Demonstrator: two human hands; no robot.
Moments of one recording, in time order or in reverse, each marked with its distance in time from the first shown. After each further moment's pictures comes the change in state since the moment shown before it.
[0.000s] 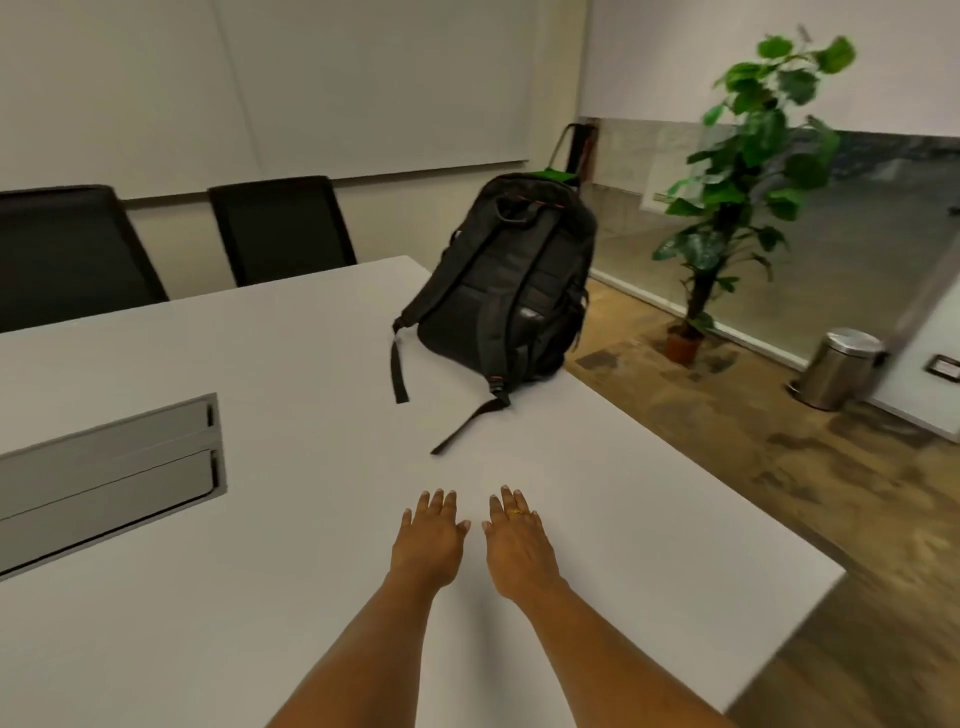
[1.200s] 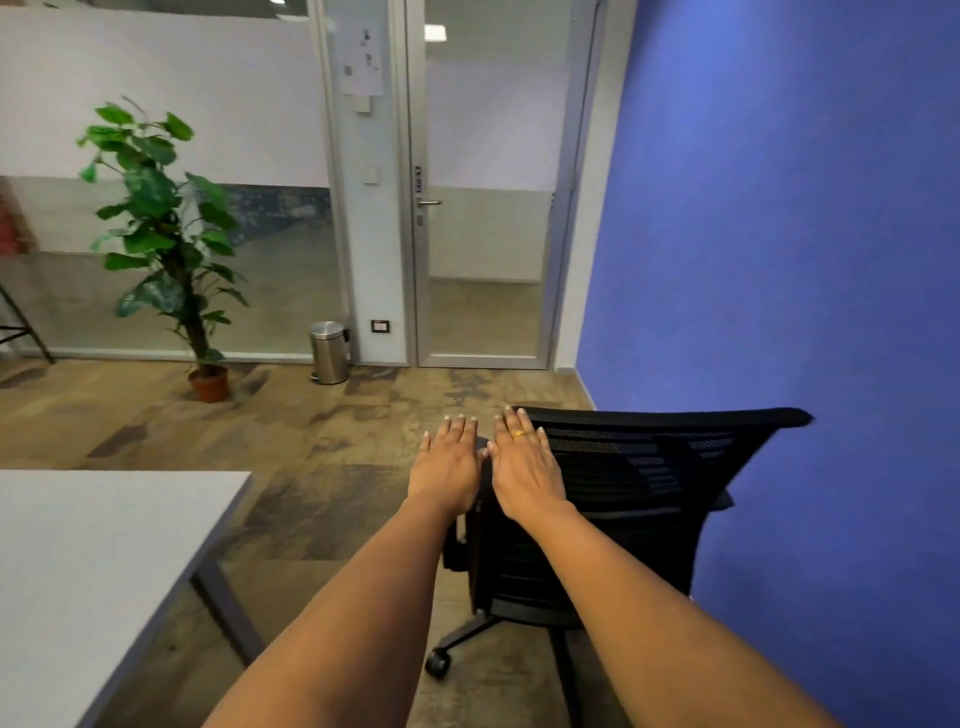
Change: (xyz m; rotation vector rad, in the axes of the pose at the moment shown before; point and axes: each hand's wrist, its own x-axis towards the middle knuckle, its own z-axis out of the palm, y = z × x) left_hand -0.396 0.509 0.094 0.026 0.011 1.146; right_hand -0.580 0.297 -0.144 -0.086 0.605 0.912
